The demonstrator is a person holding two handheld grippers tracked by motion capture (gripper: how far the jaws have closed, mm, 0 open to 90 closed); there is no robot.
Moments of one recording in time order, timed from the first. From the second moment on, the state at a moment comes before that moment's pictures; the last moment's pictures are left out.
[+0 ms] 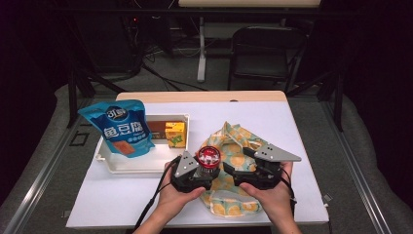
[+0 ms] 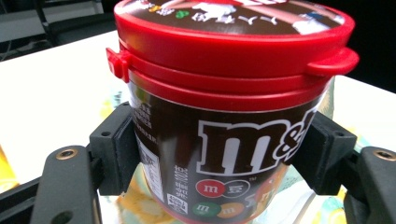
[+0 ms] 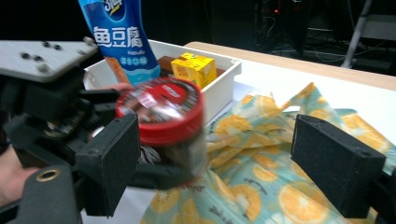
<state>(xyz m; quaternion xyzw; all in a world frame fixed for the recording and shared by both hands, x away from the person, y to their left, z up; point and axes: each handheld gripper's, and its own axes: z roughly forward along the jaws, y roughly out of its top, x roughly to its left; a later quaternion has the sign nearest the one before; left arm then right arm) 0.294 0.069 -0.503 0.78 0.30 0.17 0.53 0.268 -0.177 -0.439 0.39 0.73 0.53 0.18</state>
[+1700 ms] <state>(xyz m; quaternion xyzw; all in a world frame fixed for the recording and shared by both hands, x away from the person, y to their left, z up) 0.341 0.196 -0.541 0.73 0.41 0.19 0.51 0.257 -0.234 -0.503 0.43 0.73 0.49 0.21</state>
